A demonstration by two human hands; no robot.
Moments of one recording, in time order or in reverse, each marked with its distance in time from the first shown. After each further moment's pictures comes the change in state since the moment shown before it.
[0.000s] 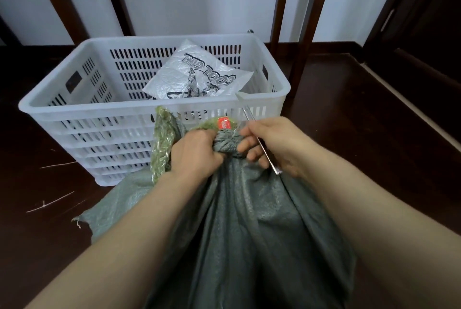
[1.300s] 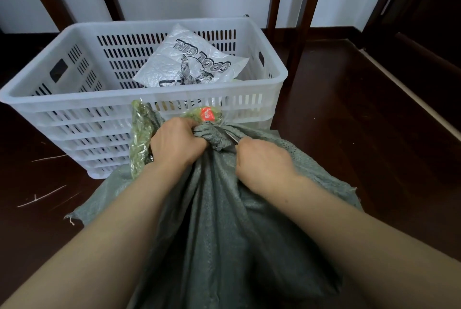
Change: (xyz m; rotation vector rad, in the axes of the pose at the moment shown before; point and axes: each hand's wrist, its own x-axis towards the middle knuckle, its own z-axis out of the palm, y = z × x) left_hand 0.005 -0.016 0.002 -0.140 0.034 -0.203; right_hand -0.015 0.031 0.025 -1.217 0.159 -0.199
